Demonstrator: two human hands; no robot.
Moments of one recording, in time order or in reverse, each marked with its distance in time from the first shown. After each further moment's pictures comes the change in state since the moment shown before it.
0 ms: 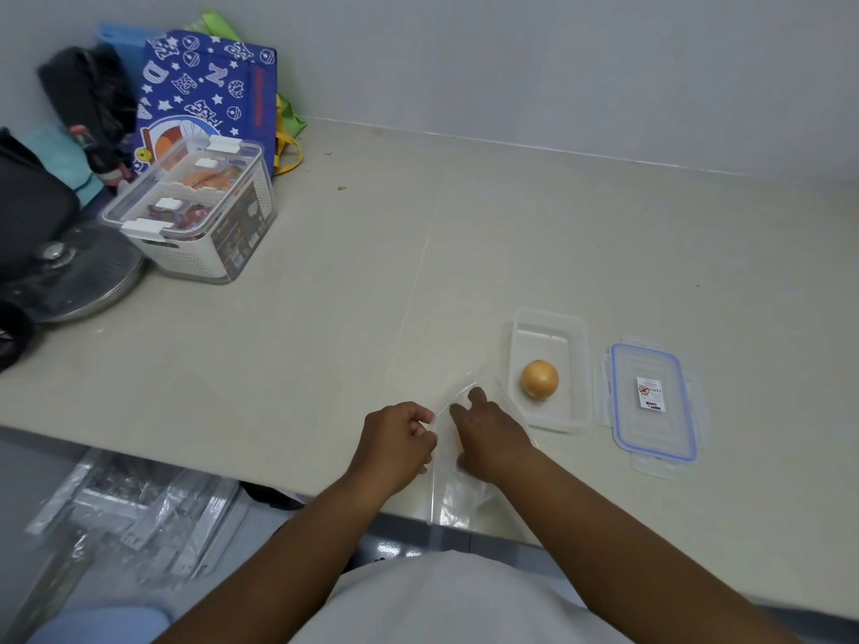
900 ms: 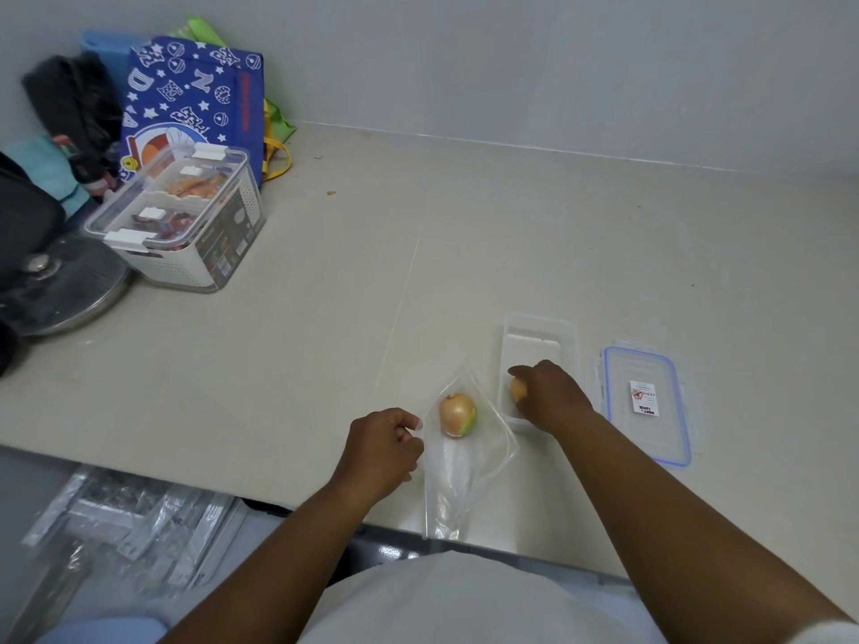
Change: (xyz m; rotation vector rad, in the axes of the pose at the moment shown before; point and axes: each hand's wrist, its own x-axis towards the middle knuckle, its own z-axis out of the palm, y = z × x) left_hand 0.007 0.004 0.001 0.017 0.009 -0.033; right_hand 0.033 0.116 -0.015 0.235 0.036 0.303
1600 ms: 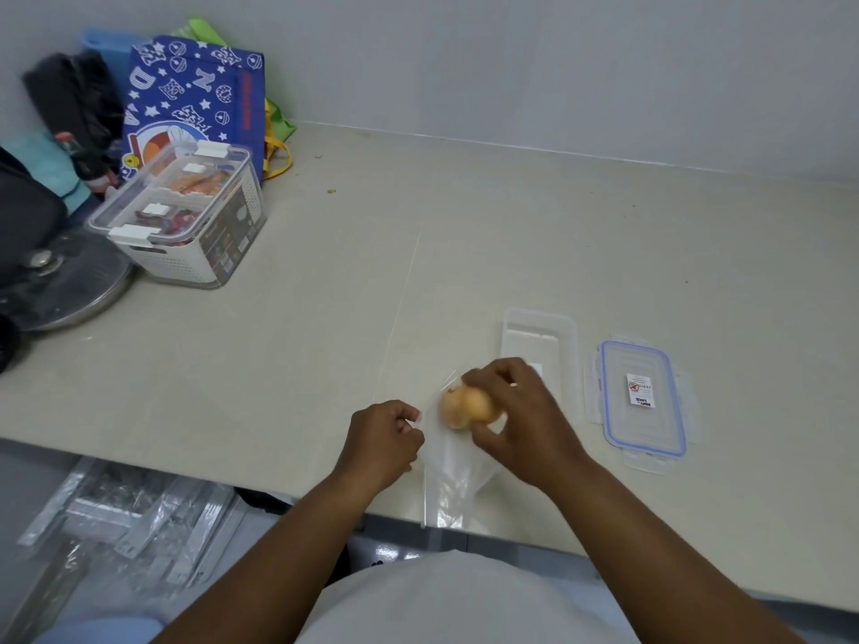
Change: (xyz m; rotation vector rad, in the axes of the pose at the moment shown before) left_hand -0.006 -0.002 -0.005 0.021 0.013 0.019; right_hand -0.105 -0.054 -0.010 0.370 0.445 -0.540
